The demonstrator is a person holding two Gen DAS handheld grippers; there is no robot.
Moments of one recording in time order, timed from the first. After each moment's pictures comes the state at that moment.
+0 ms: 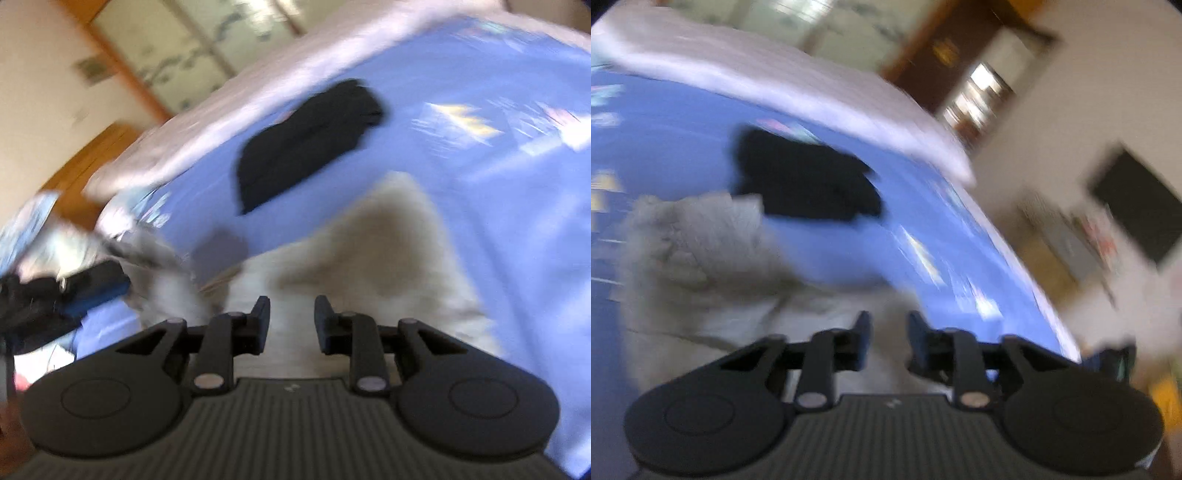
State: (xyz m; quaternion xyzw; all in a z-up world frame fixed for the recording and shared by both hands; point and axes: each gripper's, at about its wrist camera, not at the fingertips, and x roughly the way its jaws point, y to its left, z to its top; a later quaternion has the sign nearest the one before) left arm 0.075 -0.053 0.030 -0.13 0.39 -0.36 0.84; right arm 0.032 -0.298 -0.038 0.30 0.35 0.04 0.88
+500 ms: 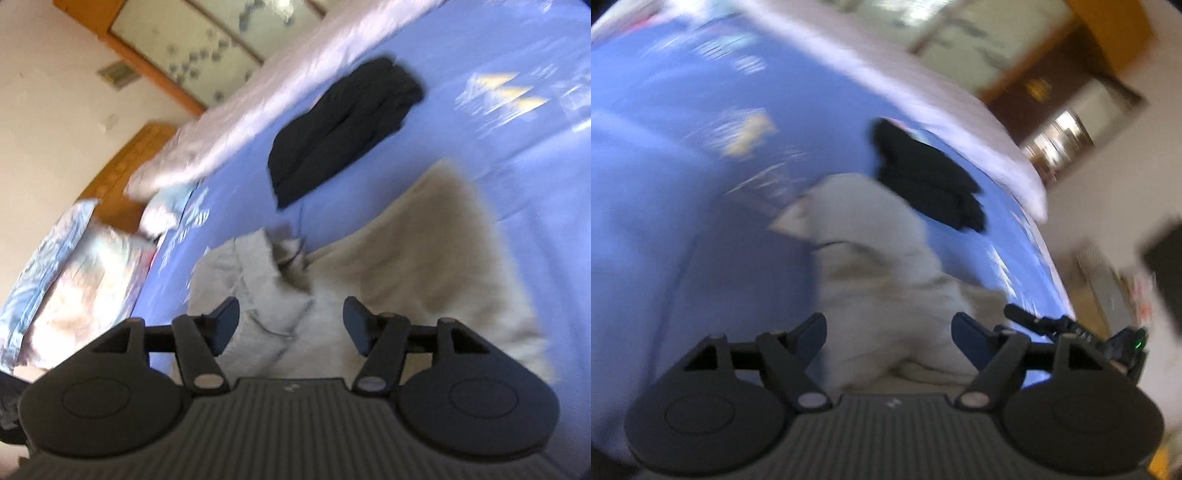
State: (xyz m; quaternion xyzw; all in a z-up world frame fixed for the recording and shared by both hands) left arm 0.061 0.112 -0.010 -0.27 0.43 -0.20 0.84; right arm 0.083 -0.278 -0.047 0.35 0.37 0.14 0.85
